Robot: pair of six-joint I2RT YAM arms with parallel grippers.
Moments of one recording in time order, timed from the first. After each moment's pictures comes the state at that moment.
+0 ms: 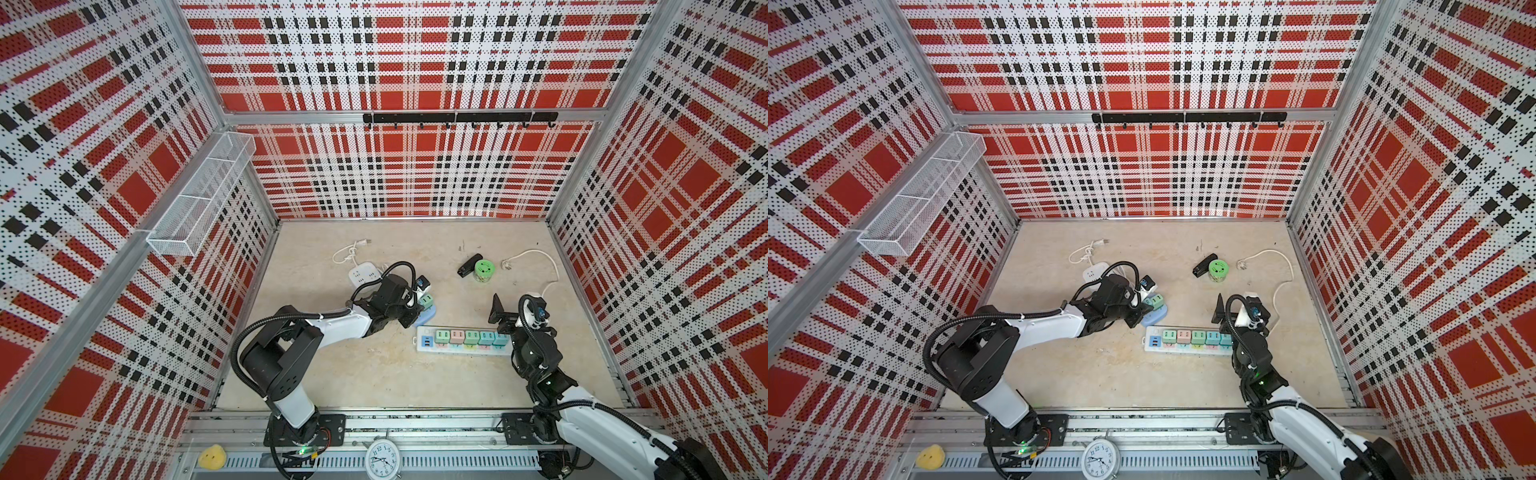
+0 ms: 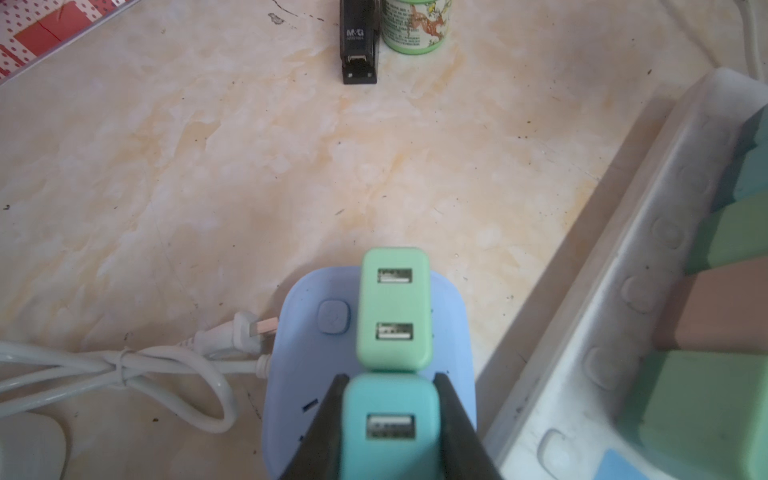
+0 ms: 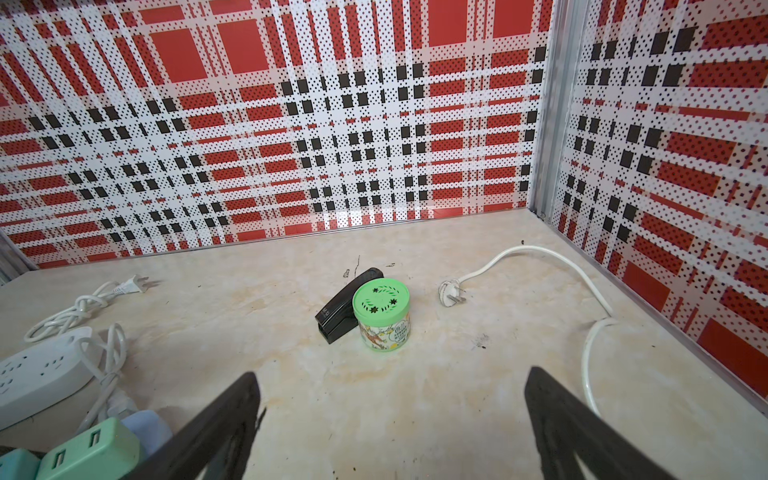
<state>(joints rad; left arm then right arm) -0.70 1.68 0.84 0.14 0.15 0.19 0.51 0.74 0.06 0.66 0.57 0.12</state>
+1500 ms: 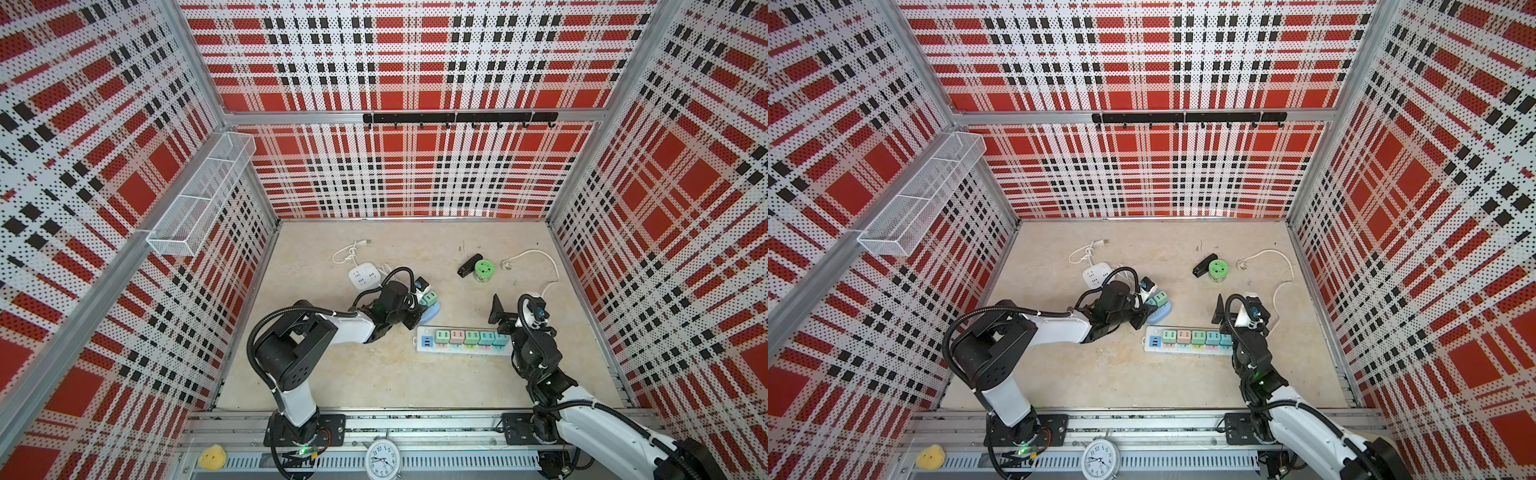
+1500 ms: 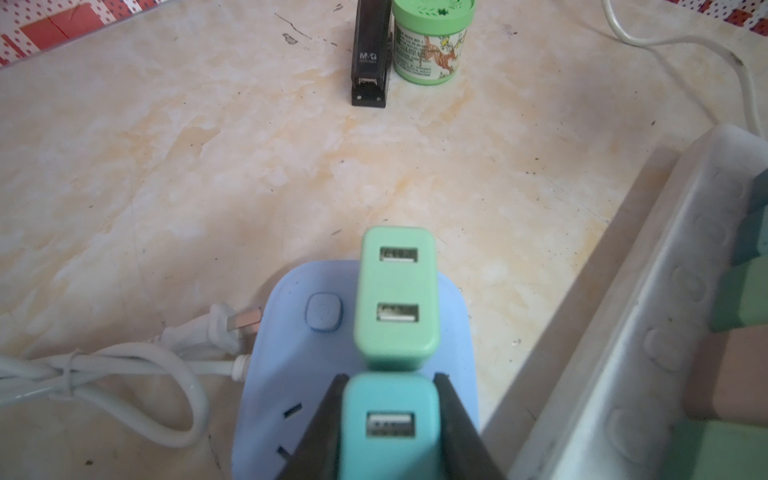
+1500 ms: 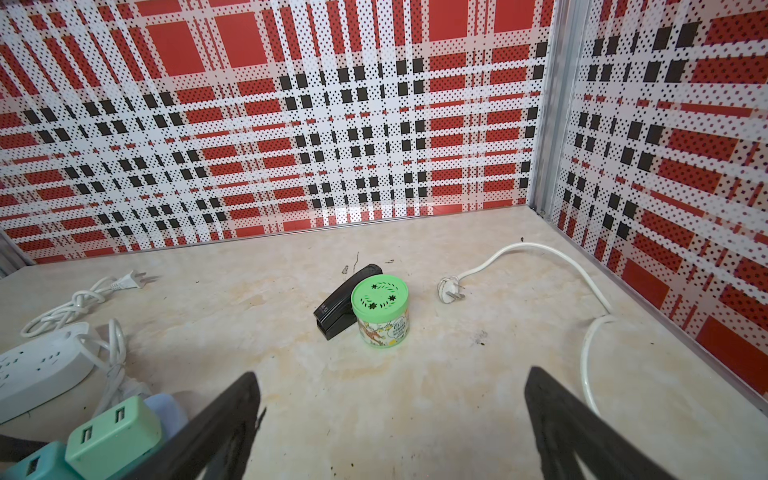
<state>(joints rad) -0.71 1.76 0.79 0.33 0.14 0.08 0.51 0.75 0.06 0.65 0.56 0.12</state>
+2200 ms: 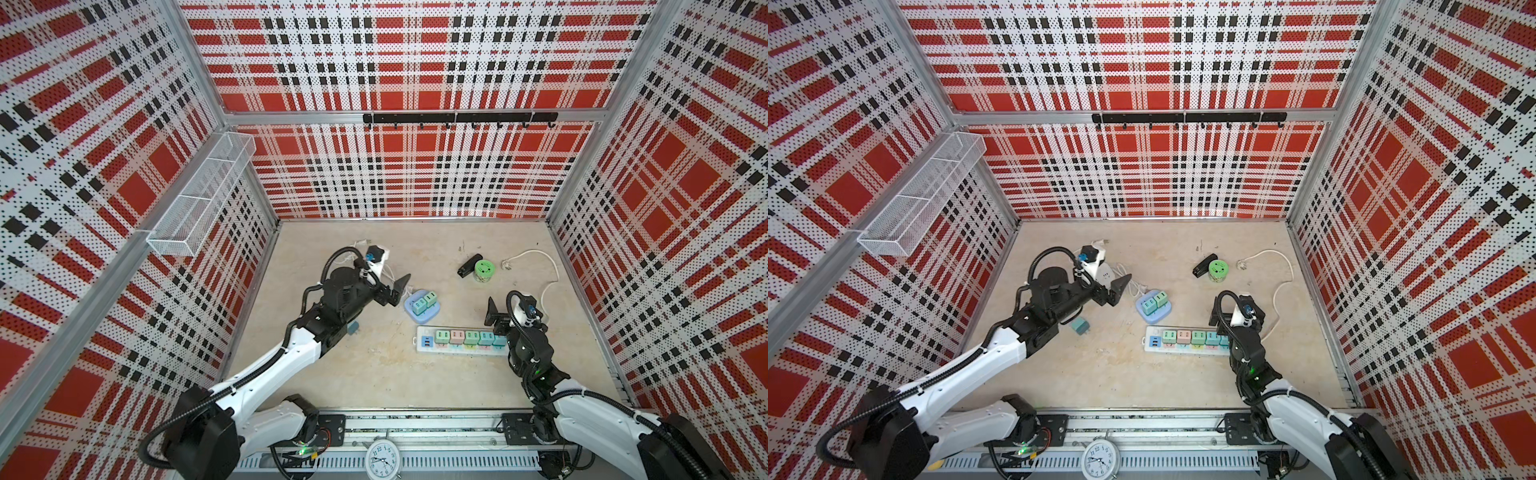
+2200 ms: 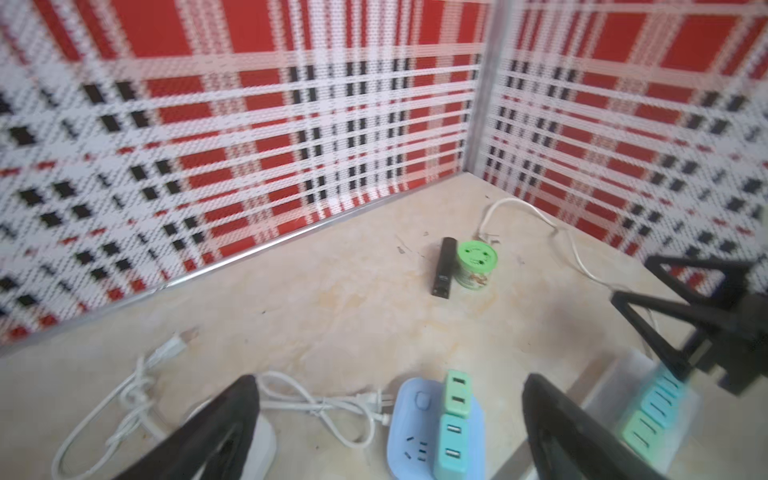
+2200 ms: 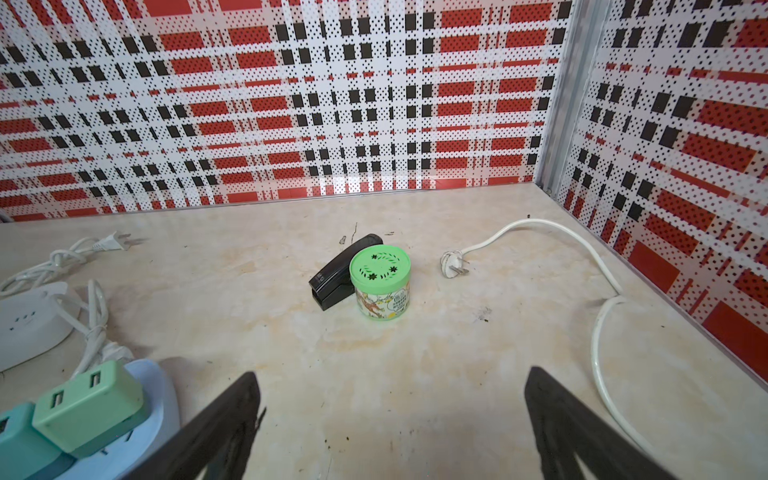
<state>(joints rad) -0.49 1.14 0.74 0.21 0.09 -0.07 0.51 0.91 0.07 0.73 0.55 0.12</state>
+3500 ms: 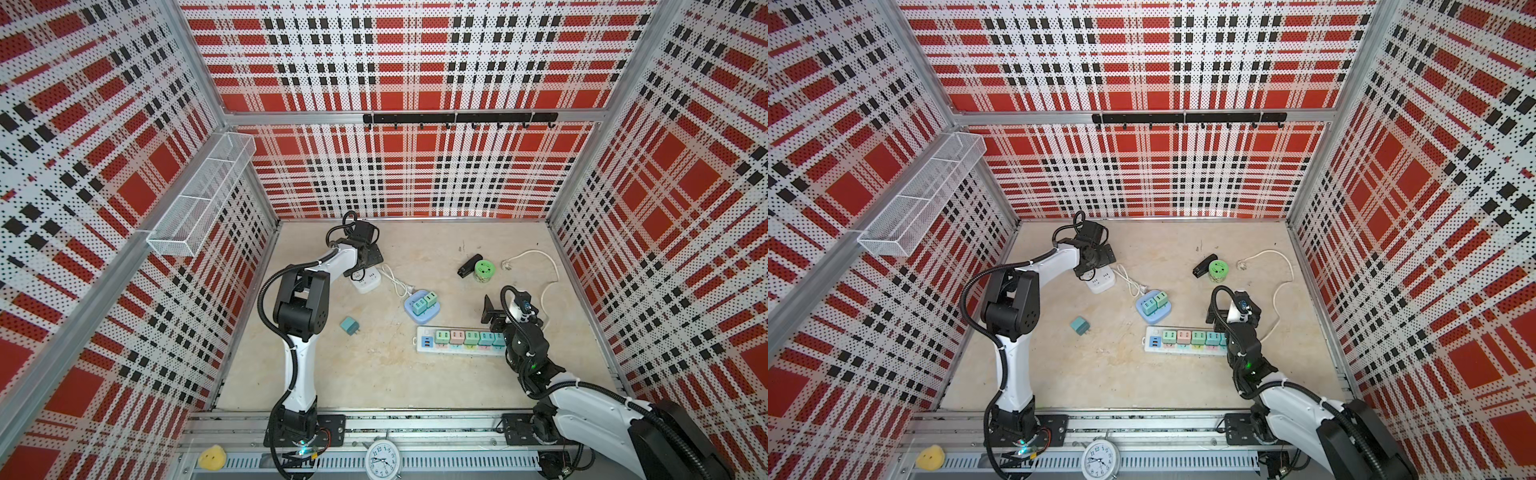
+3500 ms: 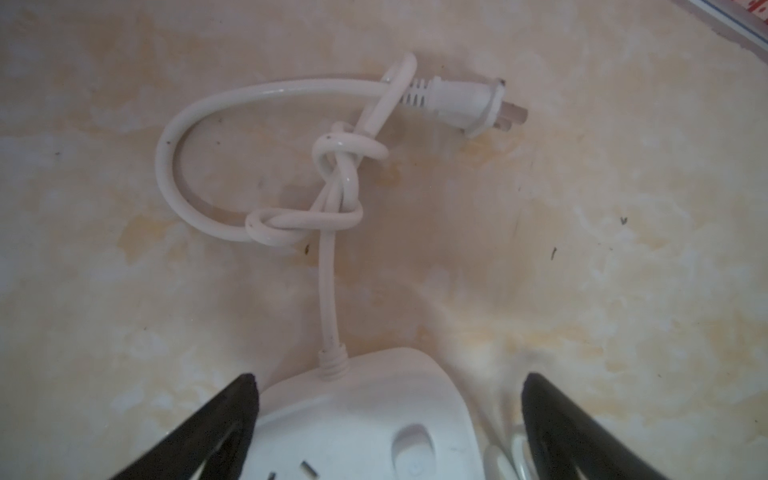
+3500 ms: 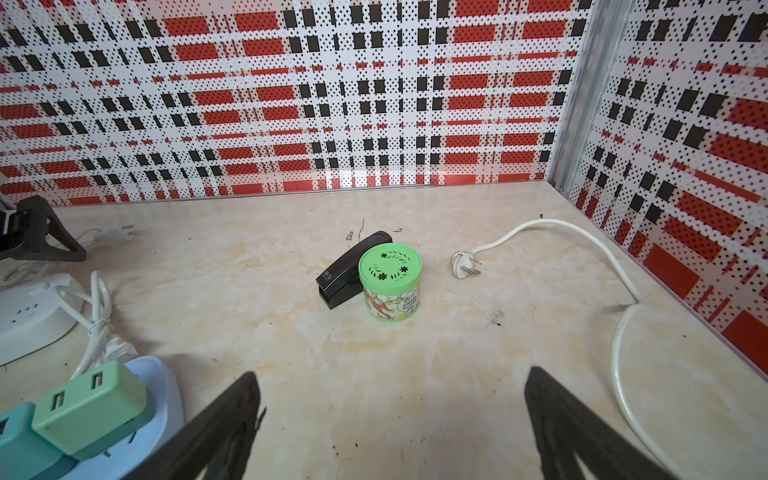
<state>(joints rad) -0.28 2.13 1.61 -0.53 -0.20 -0.65 0.51 0.98 0.11 0.74 0.53 0.12</state>
